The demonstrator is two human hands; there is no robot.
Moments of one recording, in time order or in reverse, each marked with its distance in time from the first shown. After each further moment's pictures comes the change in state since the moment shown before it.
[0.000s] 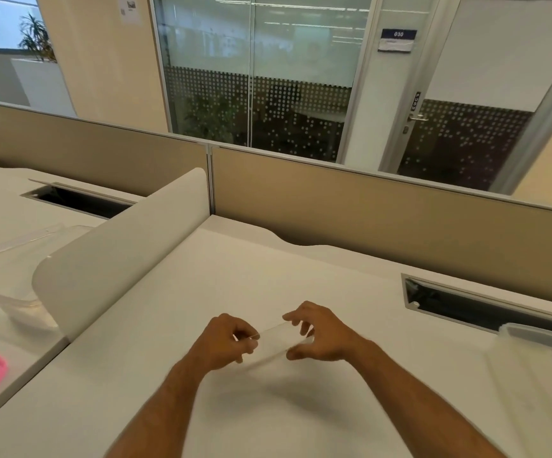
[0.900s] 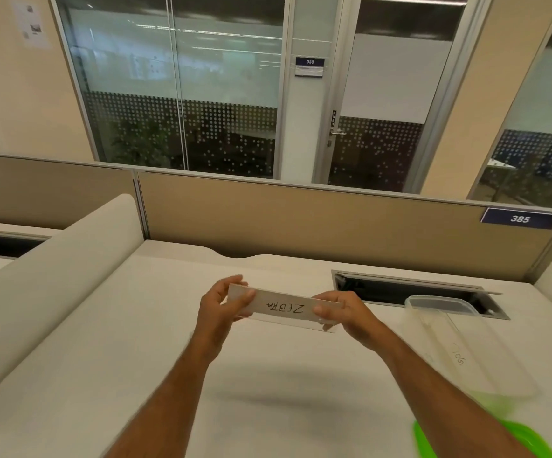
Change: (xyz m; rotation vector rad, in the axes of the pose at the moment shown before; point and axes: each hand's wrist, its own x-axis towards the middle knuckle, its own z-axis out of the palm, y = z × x) left_hand 0.020 0.112 0.063 -0.796 0.141 0.165; right_hand -0.123 0.044 -0.090 0.577 0.377 0.187
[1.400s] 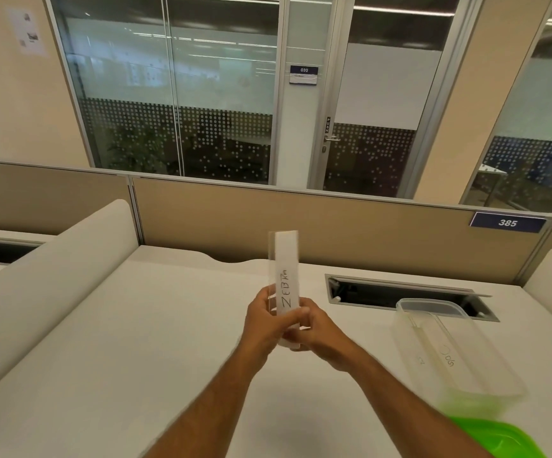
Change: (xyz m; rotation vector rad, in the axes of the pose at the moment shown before) left_hand -0.027 -0.003 0.088 0.170 -0.083 -0.126; right_hand -0.009 0.002 0.048 0.141 -0.058 0.070
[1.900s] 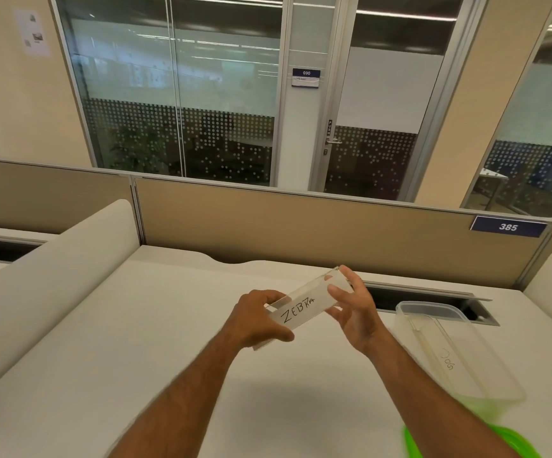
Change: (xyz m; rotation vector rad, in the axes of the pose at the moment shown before) left_hand 0.017 0.016 -0.036 0.668 -0.184 0.125; right_hand 0.002 -0.012 -0.056 0.567 0.262 -0.184
